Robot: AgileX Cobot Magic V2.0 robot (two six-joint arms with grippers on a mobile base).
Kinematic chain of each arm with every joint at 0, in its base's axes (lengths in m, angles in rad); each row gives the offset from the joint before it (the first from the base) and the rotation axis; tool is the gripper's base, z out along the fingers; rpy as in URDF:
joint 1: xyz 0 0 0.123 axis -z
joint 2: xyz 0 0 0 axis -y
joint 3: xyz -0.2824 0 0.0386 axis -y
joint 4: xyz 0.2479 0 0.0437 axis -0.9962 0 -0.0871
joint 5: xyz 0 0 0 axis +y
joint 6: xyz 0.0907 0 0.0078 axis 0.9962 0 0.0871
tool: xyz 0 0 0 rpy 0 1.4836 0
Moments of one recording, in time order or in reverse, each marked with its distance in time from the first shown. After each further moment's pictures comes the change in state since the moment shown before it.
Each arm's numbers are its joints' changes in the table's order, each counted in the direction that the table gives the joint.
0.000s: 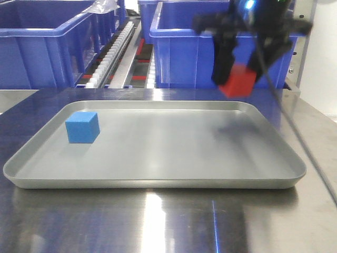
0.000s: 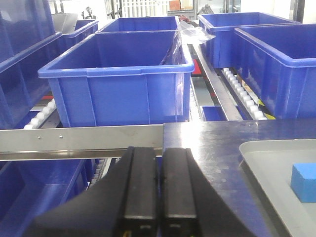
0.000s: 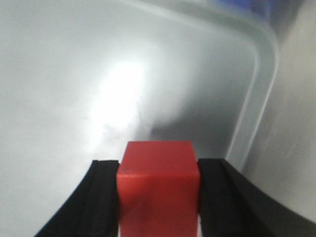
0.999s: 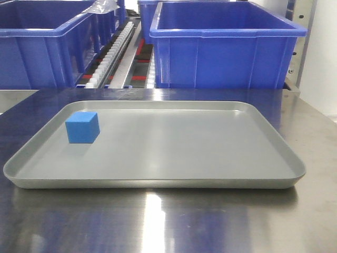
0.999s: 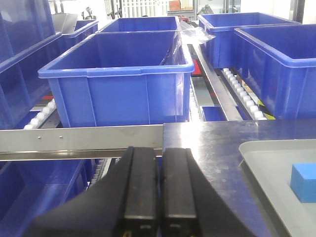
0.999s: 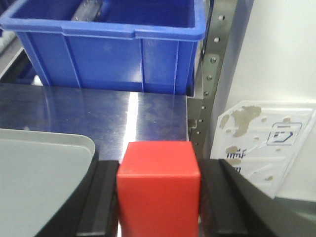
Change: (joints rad) left arm 0.000 0.000 0.000 0.000 0.000 0.000; right arm 0.385 0.980 -1.023 0.005 -0.931 -0.105
